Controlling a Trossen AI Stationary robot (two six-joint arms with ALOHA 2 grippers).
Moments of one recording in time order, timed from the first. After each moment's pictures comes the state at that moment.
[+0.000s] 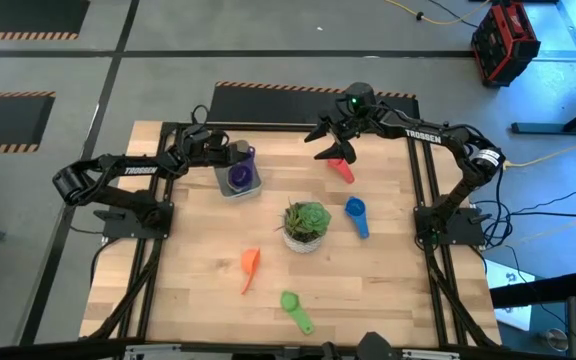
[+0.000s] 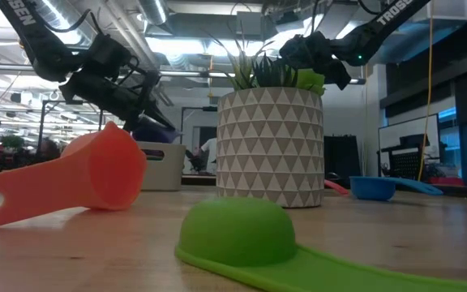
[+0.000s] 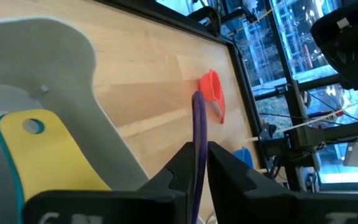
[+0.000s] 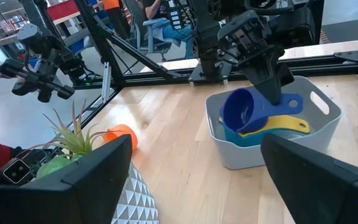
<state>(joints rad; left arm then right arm) 0.75 1.27 0.39 0.51 0.38 -0.99 -0.72 1.66 1.12 0.02 -1.12 -0.22</state>
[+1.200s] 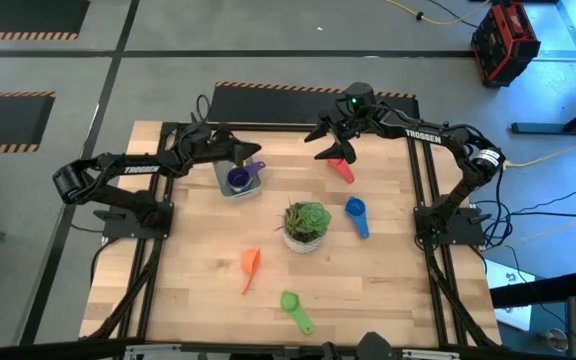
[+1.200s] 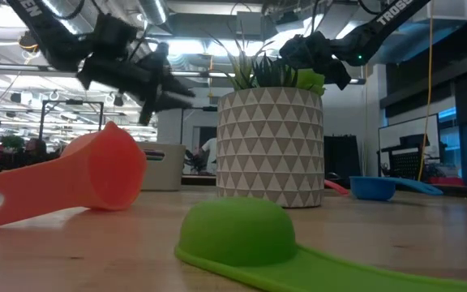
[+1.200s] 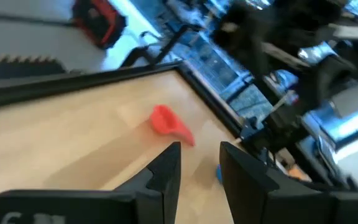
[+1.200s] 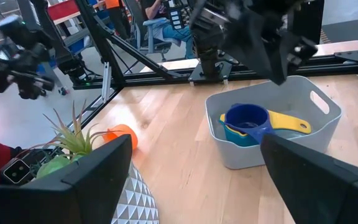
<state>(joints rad) 0.65 1.27 0.49 0.63 0.33 -0.66 -0.72 1.66 1.12 0.02 -1.12 -0.22</state>
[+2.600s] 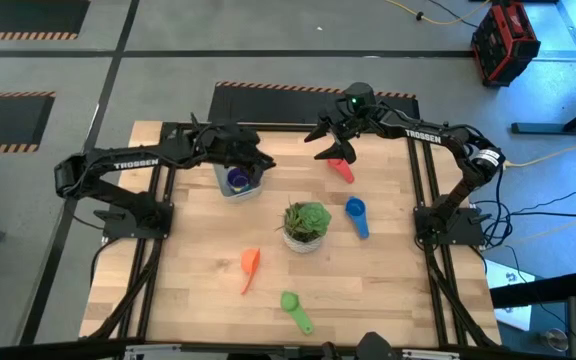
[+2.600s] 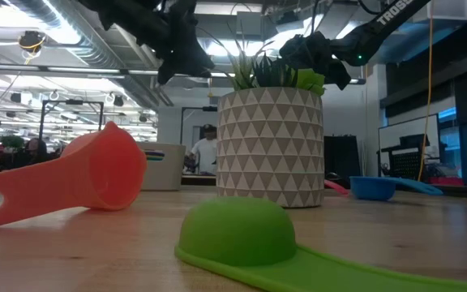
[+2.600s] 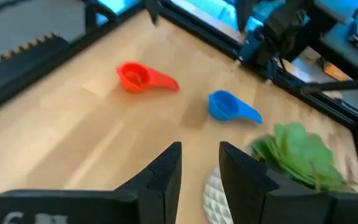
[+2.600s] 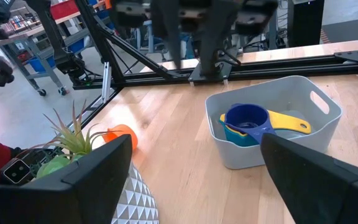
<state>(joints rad) 0.37 1.27 0.95 -0.16 0.17 -0.35 -0.72 1.66 1.12 0.02 -1.12 -0.22</state>
